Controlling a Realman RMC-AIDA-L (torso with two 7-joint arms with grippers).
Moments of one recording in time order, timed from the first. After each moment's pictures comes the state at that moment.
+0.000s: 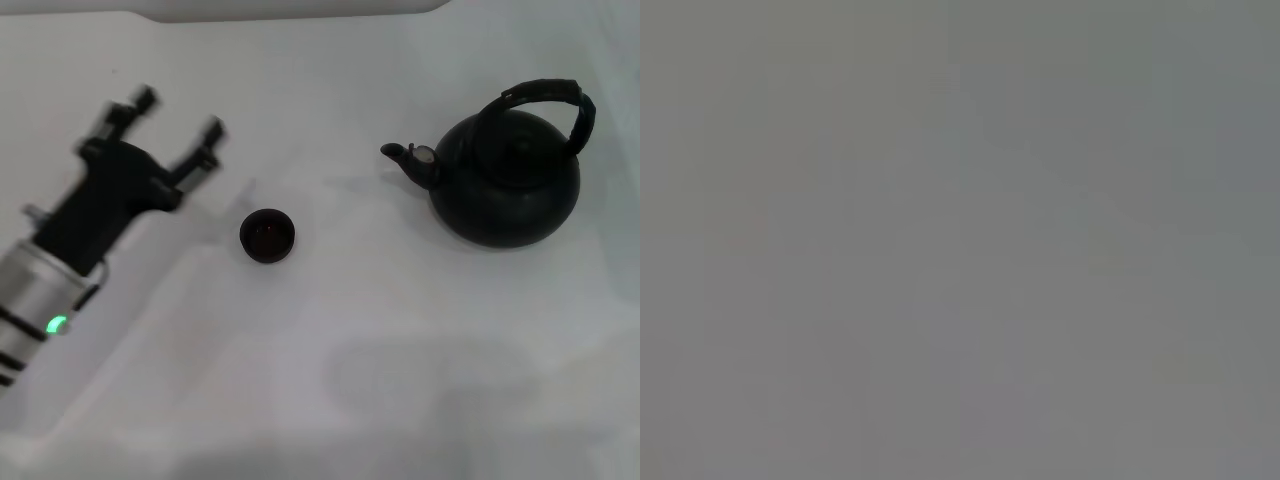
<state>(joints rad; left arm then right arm) -0.25 -2.08 -0.95 -0.30 -0.23 -1.34 2.79 0.49 2.02 -0.64 -0.13 2.38 1.02 -2.68</state>
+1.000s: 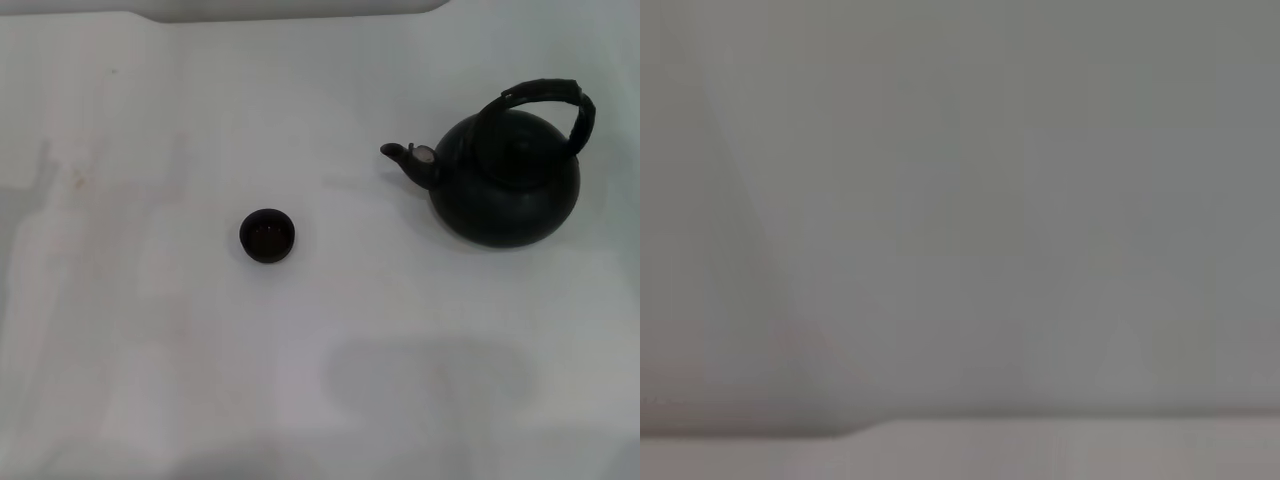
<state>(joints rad) -0.23 -2.08 -1.04 -0.14 -0.71 -1.48 2.79 -0.03 2.02 -0.94 -1.27 1.48 0.99 -1.29</state>
